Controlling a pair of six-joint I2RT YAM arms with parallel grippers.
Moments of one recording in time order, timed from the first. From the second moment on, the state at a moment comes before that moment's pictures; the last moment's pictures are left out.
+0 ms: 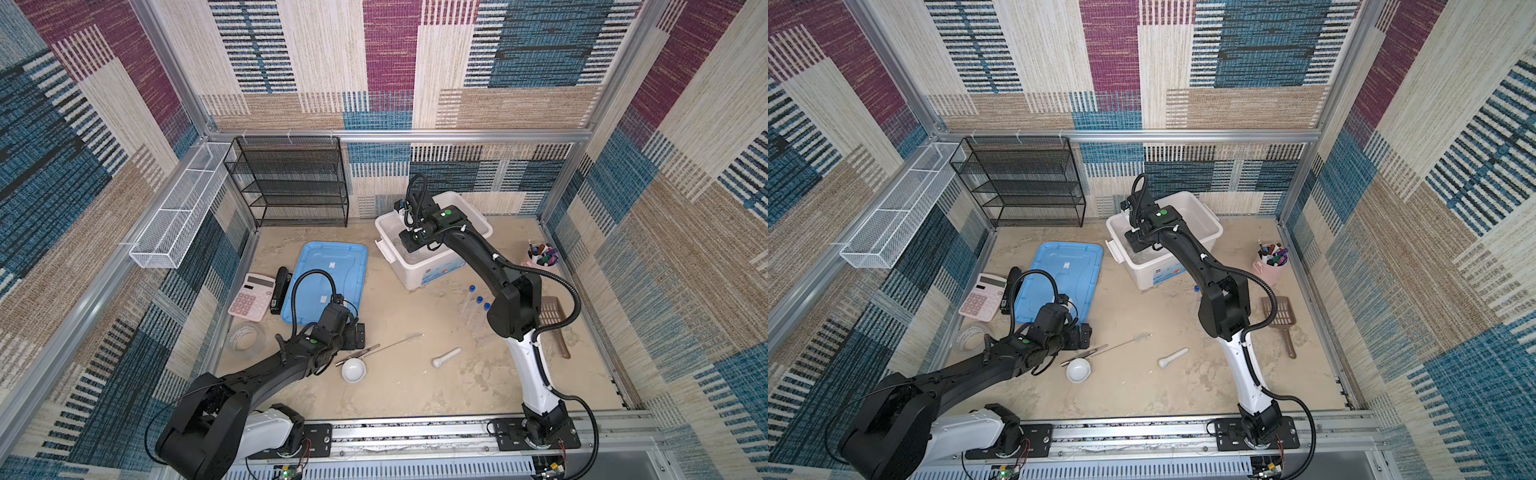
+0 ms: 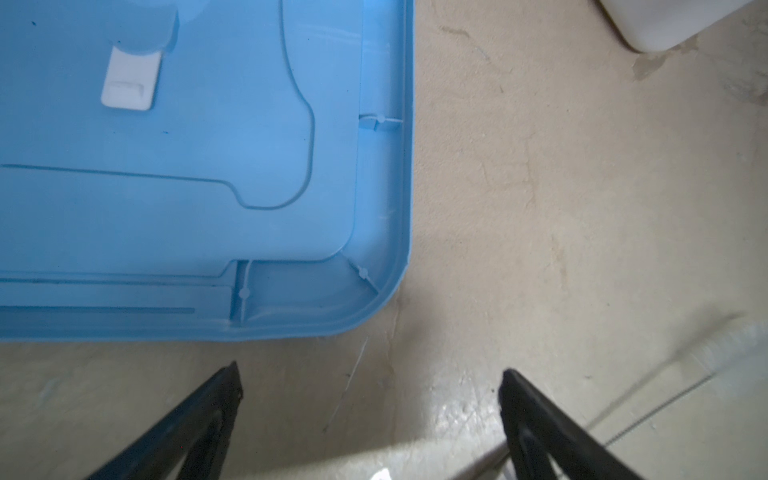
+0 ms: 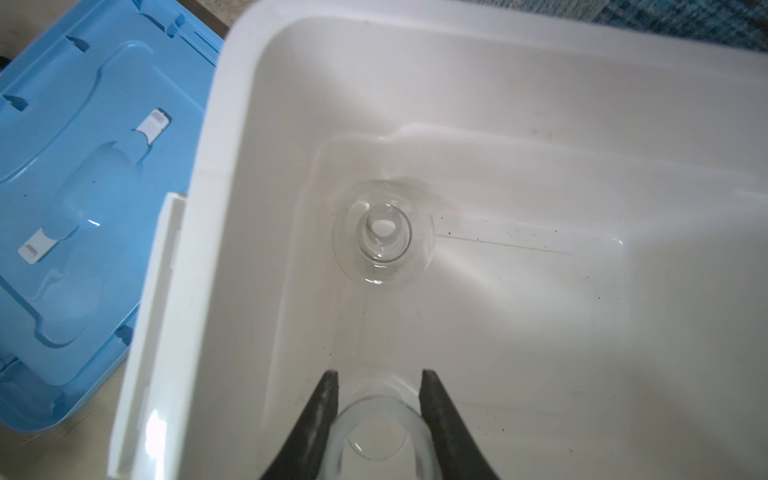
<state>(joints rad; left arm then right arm) -0.51 1.23 0.47 -0.14 -0.12 -0.43 0.53 2.30 2.33 -1.00 0.01 -0.07</state>
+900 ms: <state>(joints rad) -0.51 1.25 0.46 -0.12 -0.12 -0.44 0.51 2.24 2.04 -0.69 -0.05 -0.04</state>
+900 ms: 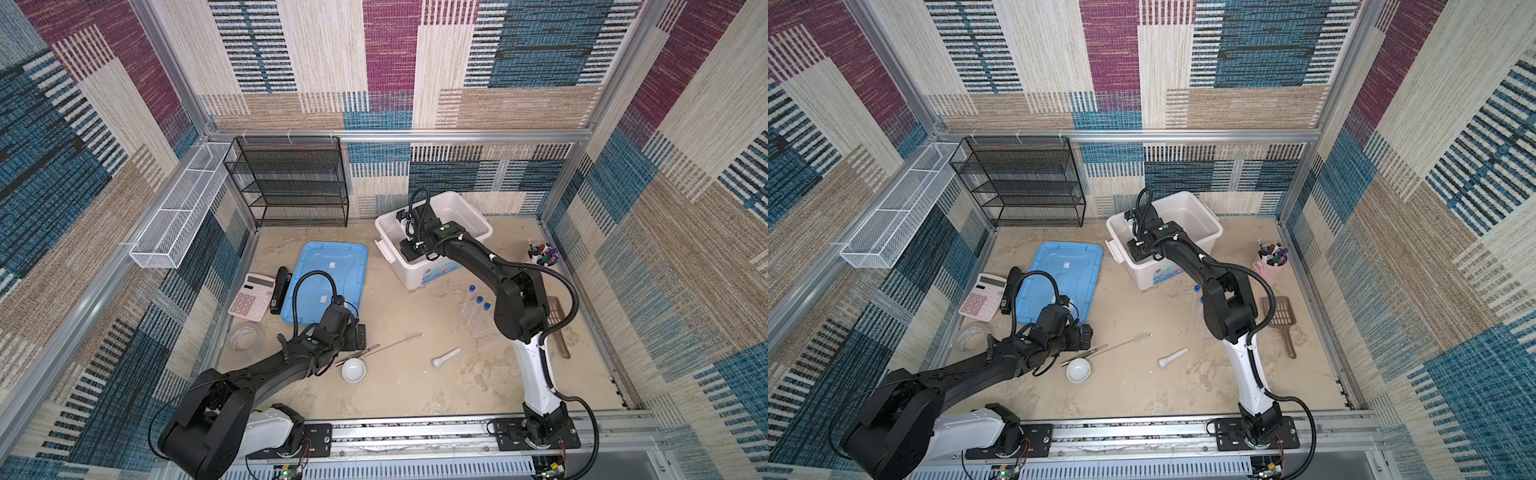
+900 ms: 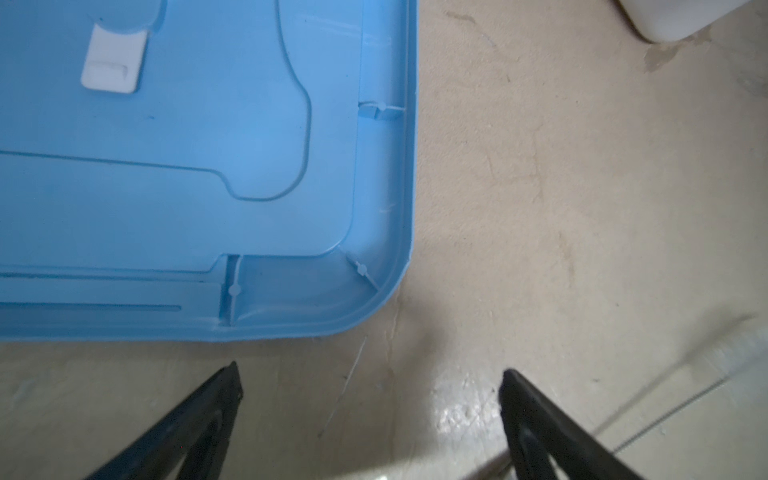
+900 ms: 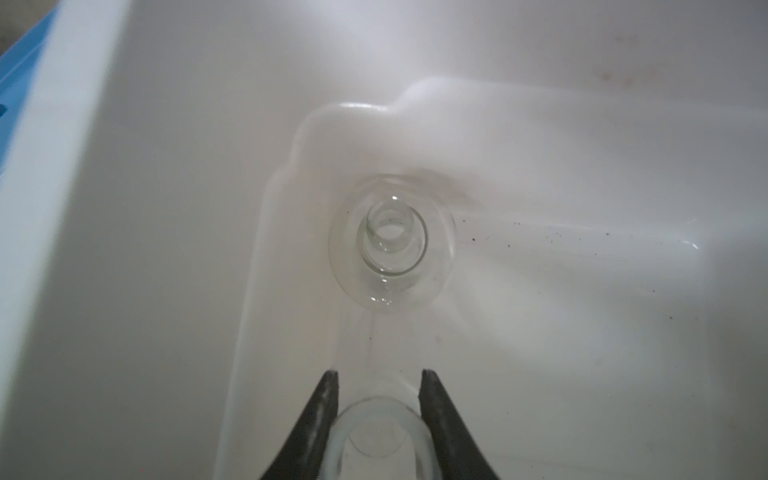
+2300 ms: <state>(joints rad) -0.52 1.30 0.47 -0.10 -0.12 -0.45 0.51 2.31 2.06 -0.70 -0.13 -0.05</state>
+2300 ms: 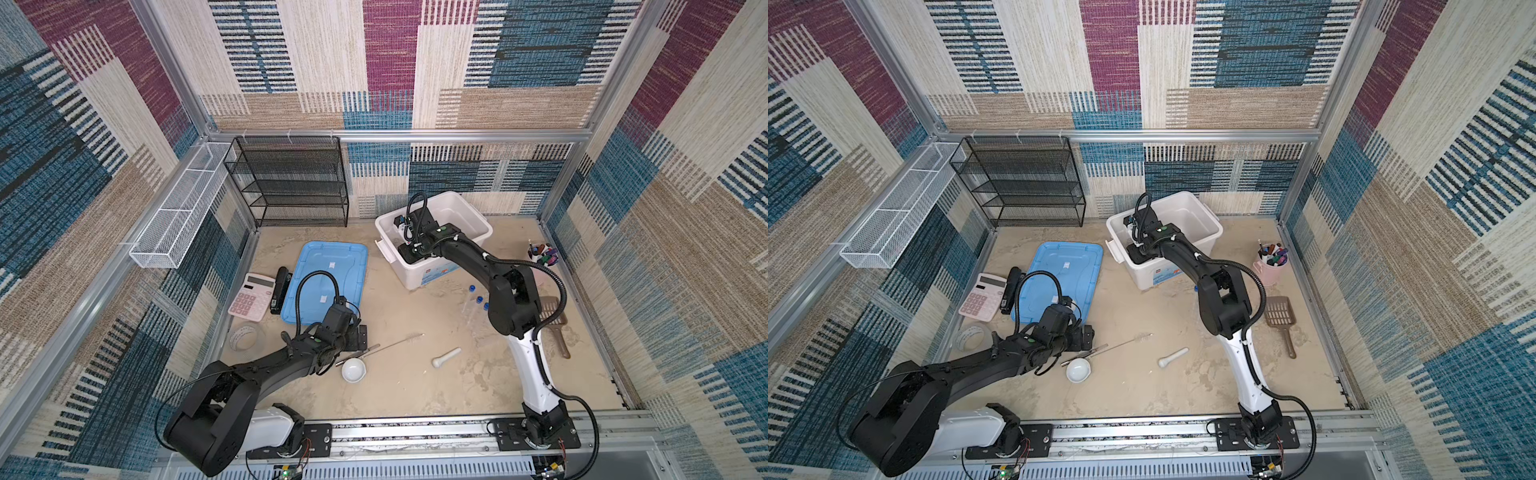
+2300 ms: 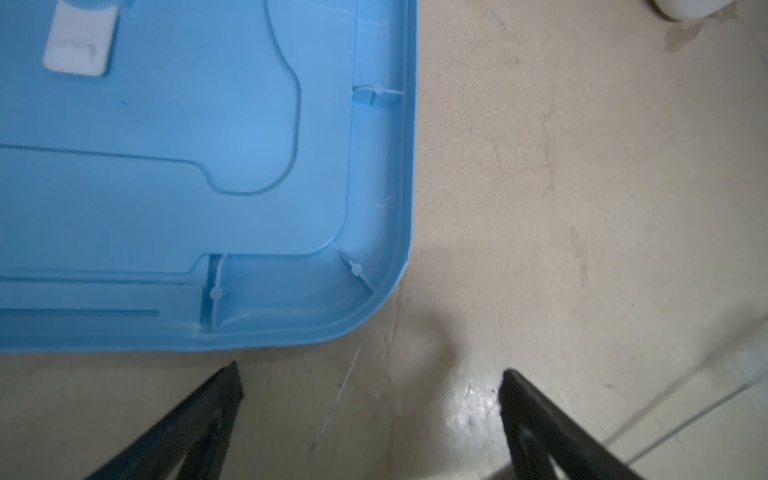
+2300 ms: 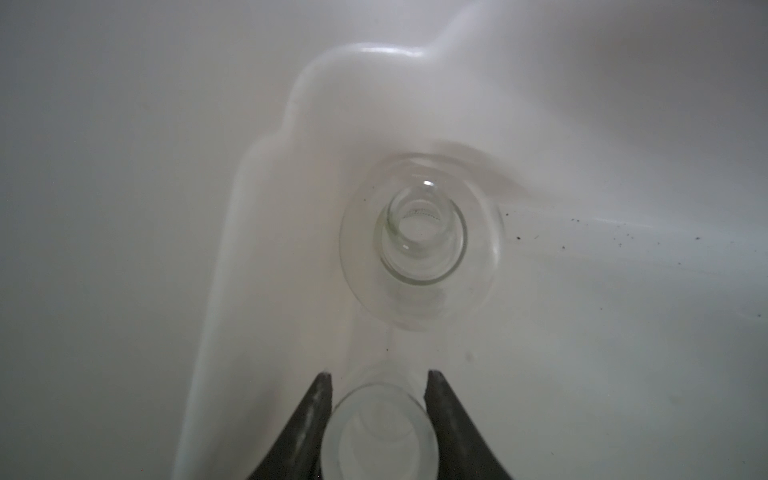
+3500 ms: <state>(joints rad) -0.58 1.24 0.48 -0.10 -0.10 -0.39 0.50 2.10 1.92 -0.62 -0.12 -0.03</state>
